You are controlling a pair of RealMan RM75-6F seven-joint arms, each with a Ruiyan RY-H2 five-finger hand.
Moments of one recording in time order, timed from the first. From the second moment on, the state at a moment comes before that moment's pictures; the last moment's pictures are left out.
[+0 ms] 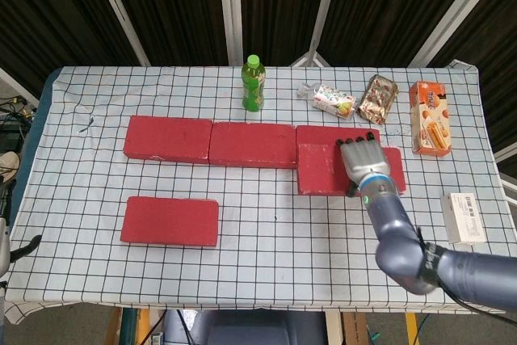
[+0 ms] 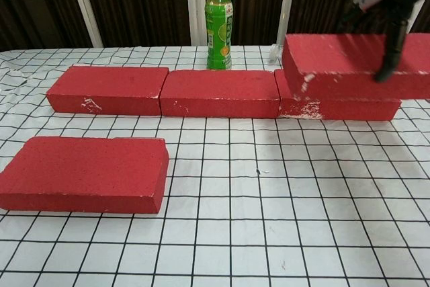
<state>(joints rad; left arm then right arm) -0.01 -1.21 -0.13 -1.73 1.36 1.61 0.37 1.31 -1.01 0.18 -1.92 0.25 0.95 -1.01</state>
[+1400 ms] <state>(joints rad) -0.02 -1.28 -0.15 -1.73 1.30 1.65 0.54 1.51 -1.58 0.32 -1.00 0.62 0.76 -1.48</state>
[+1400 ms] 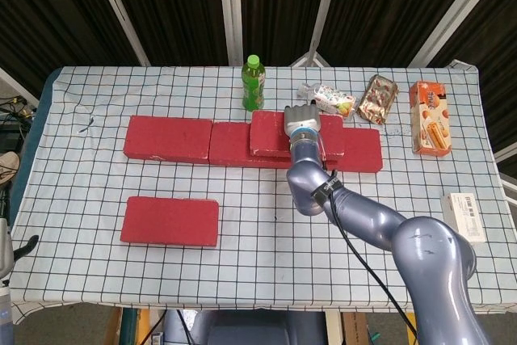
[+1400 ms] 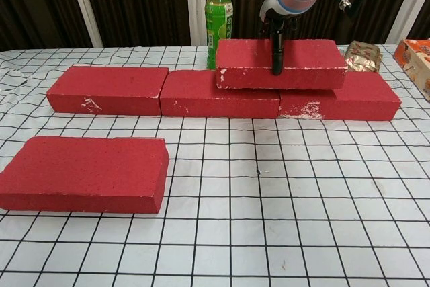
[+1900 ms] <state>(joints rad) -0.03 -1.28 -0.15 -1.72 1.29 1.65 0.53 1.48 -1.64 0.38 -0.93 0.62 0.75 -1.54</state>
